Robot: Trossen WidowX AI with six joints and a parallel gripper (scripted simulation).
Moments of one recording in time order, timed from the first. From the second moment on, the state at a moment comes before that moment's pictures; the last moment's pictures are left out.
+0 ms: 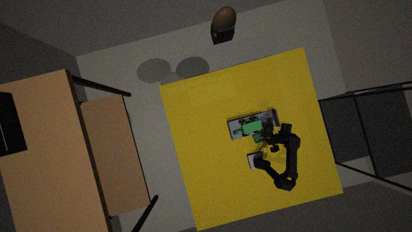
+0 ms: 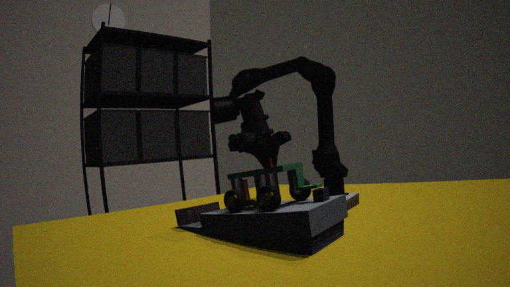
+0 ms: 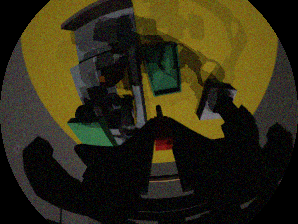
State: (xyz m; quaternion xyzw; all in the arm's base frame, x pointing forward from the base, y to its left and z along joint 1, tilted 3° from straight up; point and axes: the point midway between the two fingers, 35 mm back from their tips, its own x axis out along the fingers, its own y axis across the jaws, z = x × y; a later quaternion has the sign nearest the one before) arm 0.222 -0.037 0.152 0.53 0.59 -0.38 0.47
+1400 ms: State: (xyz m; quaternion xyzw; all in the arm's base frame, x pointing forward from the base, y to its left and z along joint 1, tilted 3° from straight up) arm 0.224 -0.055 0.152 0.67 0.31 -0.61 0.27
